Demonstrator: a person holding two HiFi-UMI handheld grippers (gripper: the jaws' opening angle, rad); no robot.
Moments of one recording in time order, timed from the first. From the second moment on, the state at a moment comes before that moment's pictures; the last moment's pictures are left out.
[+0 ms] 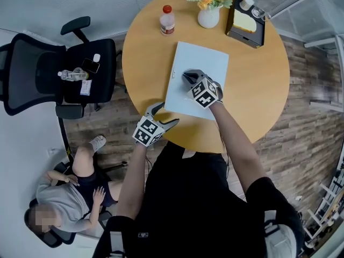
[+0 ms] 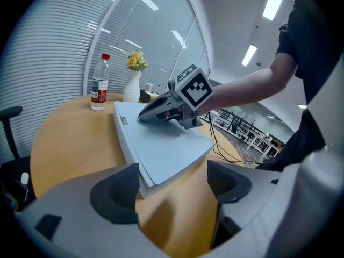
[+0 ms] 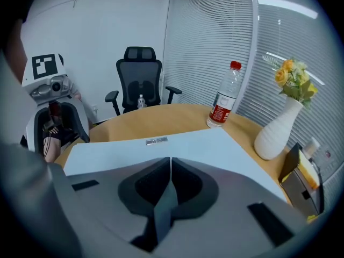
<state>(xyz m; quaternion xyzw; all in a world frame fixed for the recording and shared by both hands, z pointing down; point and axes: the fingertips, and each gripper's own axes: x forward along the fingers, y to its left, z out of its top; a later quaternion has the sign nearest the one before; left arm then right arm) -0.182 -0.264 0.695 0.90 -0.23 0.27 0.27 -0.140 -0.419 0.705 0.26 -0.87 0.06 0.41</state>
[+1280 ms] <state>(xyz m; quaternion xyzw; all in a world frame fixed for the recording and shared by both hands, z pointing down) -0.167 -0.267 0.599 0.88 -0.37 0.13 0.25 -0.018 -0.311 0.615 0.31 -0.91 0.10 0.26</state>
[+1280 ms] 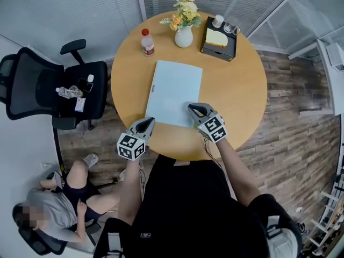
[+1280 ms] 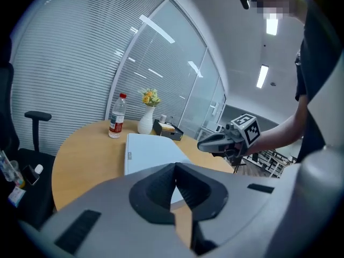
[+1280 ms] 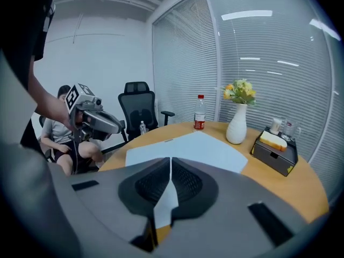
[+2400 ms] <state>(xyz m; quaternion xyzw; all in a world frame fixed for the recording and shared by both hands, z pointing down) -0.036 -0.237 0.541 0.83 -0.49 0.14 0.21 0.079 -0.294 0.573 0.19 -0.96 0.08 0.19</state>
